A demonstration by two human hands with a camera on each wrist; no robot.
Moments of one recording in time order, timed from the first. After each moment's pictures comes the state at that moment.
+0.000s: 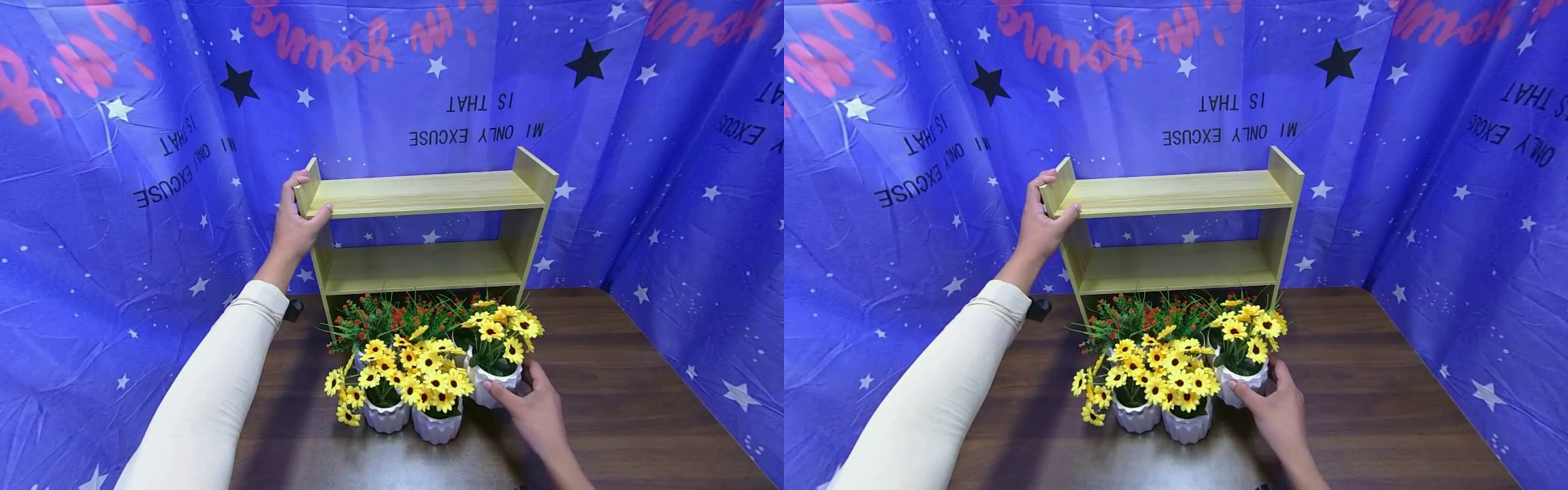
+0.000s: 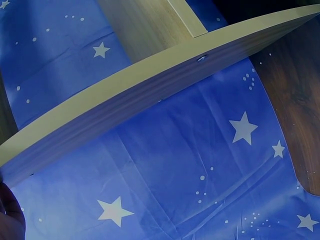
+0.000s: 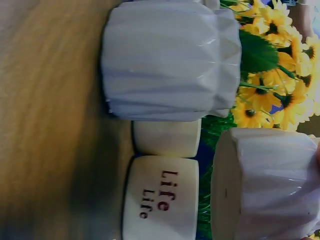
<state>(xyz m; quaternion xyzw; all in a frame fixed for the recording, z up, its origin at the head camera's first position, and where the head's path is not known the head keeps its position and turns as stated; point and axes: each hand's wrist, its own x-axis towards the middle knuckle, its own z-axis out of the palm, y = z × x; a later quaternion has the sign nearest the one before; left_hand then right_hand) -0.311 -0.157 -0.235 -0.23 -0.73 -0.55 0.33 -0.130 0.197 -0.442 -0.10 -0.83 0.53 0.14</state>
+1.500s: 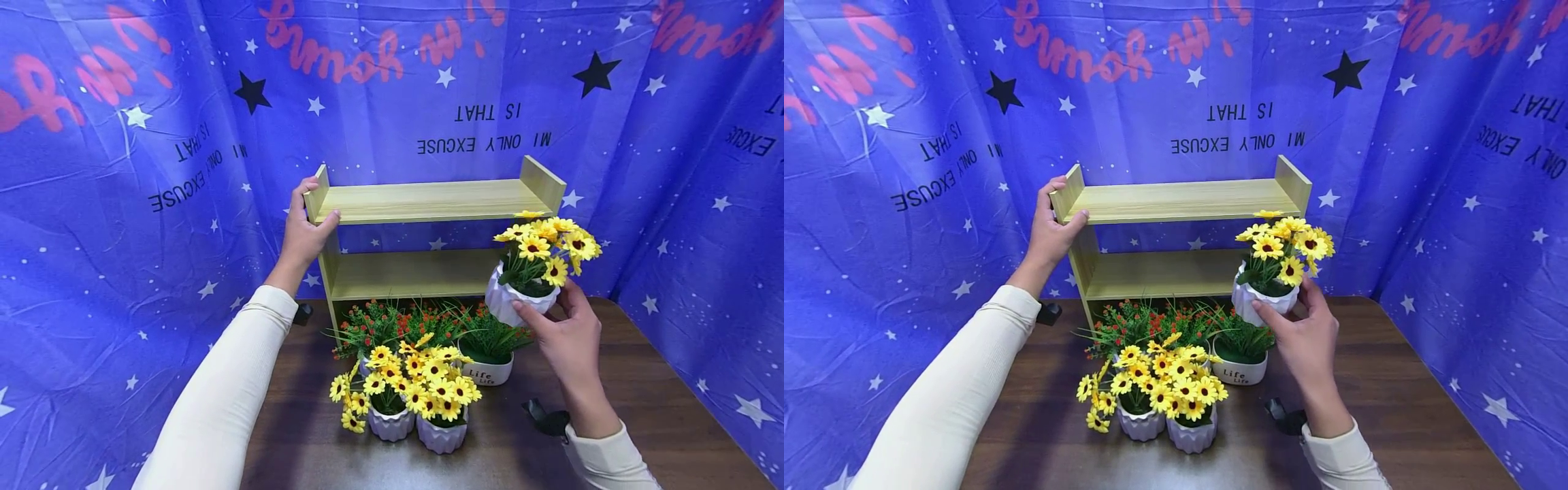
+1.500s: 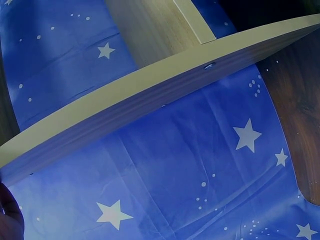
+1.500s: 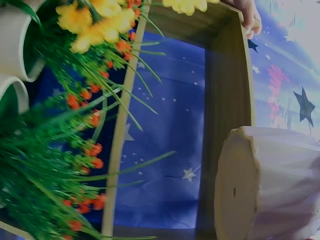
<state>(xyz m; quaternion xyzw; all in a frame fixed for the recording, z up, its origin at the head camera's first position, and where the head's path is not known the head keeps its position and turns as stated) -0.314 -0.159 -0.240 -0.24 -0.71 -0.56 0.34 -0.177 0.209 -0.337 0.00 -0.74 0.56 0.38</state>
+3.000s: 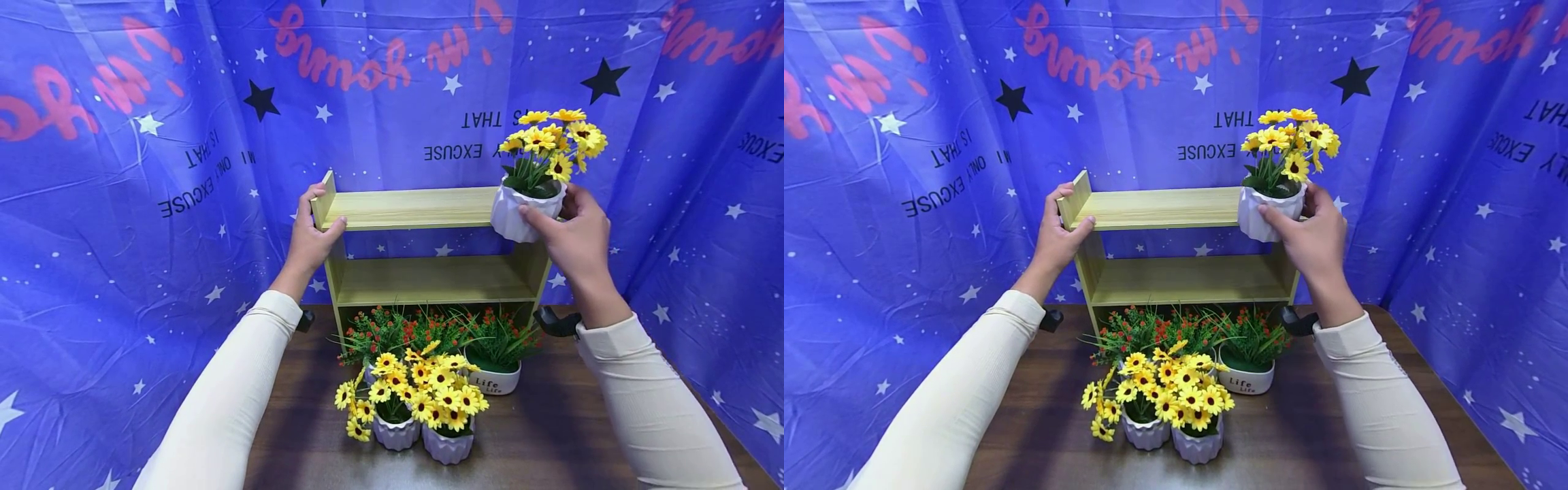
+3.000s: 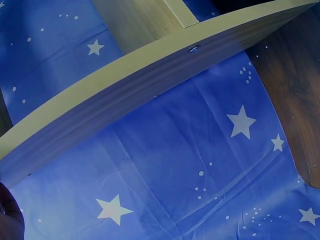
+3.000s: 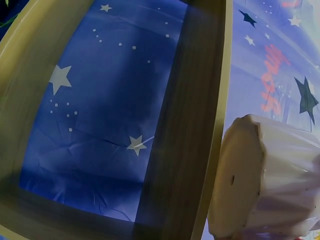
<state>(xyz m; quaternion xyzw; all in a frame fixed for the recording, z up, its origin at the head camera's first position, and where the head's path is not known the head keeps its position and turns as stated) -0.311 -0.160 -0.239 -0.24 -0.73 -0.55 0.33 -0.256 0.221 -0.222 0.02 -0.77 0.52 0.37</state>
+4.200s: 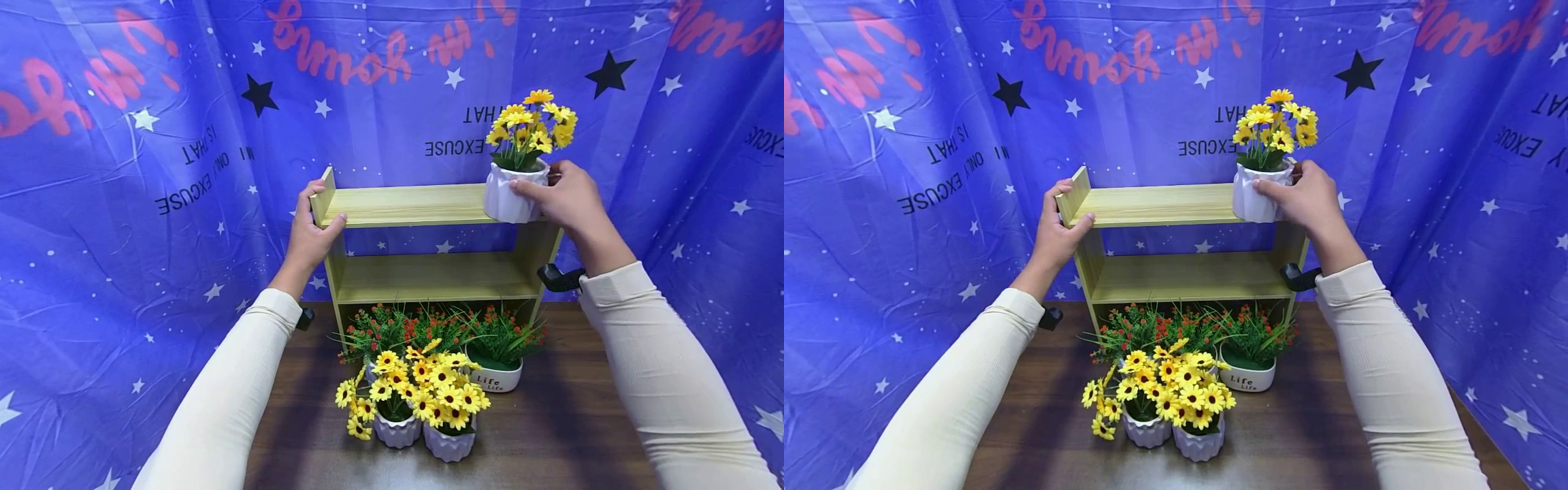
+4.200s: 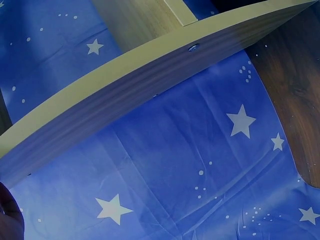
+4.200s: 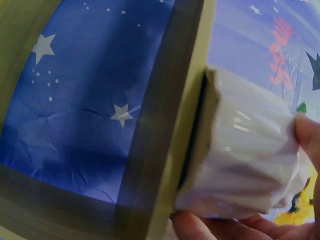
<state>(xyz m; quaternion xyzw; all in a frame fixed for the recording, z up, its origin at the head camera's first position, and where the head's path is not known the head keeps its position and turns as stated) -0.316 -0.160 -0.240 -0.25 -0.73 -0.55 0.33 -0.290 0.229 -0.173 0.01 -0.88 0.43 0.19</state>
